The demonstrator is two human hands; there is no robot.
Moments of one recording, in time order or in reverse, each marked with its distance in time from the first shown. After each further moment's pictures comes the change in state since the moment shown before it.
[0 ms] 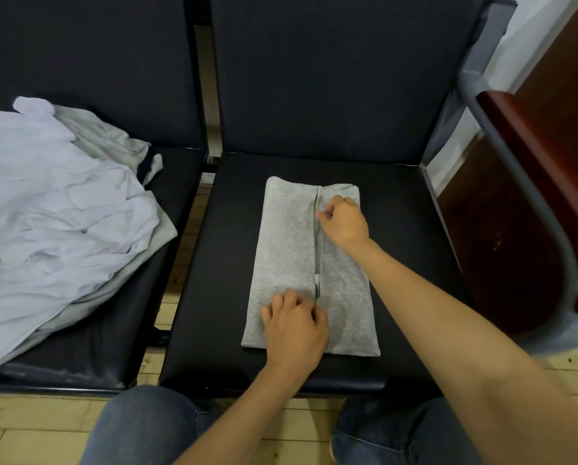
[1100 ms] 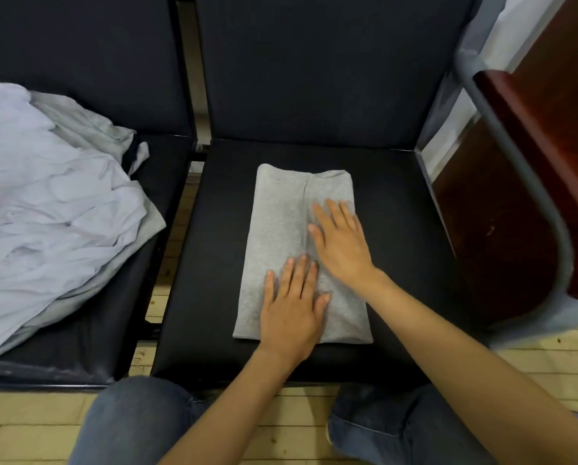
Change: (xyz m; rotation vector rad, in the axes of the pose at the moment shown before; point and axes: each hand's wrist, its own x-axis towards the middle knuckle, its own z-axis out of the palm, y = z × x) left_hand 0.017 -0.021 0.033 0.251 -0.010 0.219; right_hand -0.069 0.010 0.004 -0.188 -0.095 -0.177
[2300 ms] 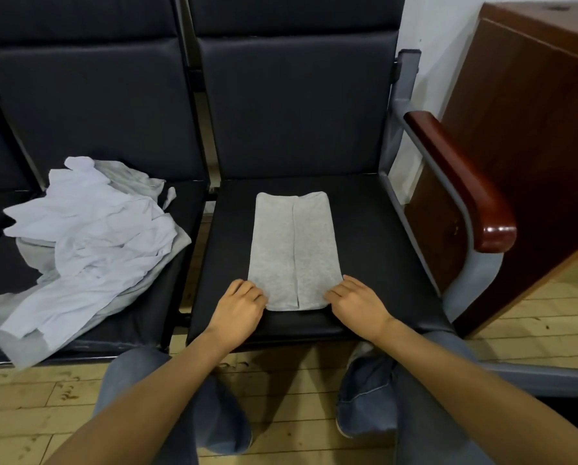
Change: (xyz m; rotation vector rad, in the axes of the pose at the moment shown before) left_hand -0.061 -0.072 -0.060 0.370 0.163 0.457; right_hand -0.151 0.029 -0.010 -0.398 0.194 -0.497
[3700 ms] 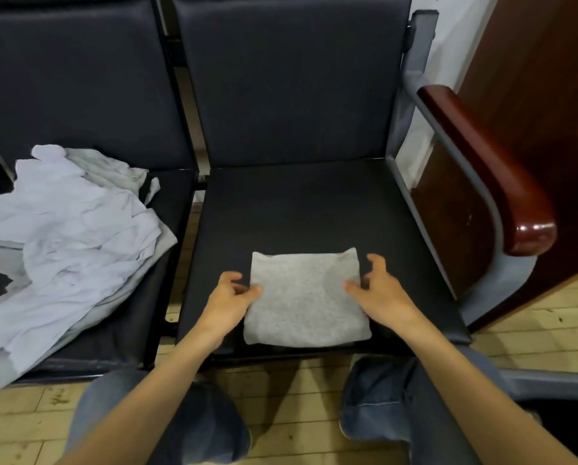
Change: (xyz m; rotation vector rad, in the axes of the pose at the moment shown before) left_hand 0.037 -0.006 -0.027 -1.268 -0.194 -1.070; right_hand 0.023 0.019 -0.040 0.940 -0.263 0.963
